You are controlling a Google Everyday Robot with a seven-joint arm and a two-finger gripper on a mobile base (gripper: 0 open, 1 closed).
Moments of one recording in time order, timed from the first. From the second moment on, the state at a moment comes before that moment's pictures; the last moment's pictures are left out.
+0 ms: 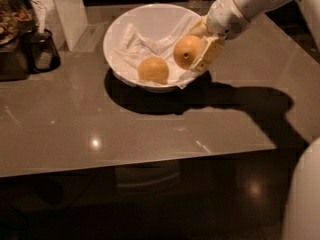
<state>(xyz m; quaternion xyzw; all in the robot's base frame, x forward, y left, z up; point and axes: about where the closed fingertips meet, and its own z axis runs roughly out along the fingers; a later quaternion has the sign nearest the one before) 0.643 -0.088 0.928 -0.71 0.60 0.17 0.31</state>
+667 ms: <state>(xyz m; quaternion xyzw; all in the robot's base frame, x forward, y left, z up) 0.581 -0.110 0.953 -0.67 0.59 0.20 0.40</state>
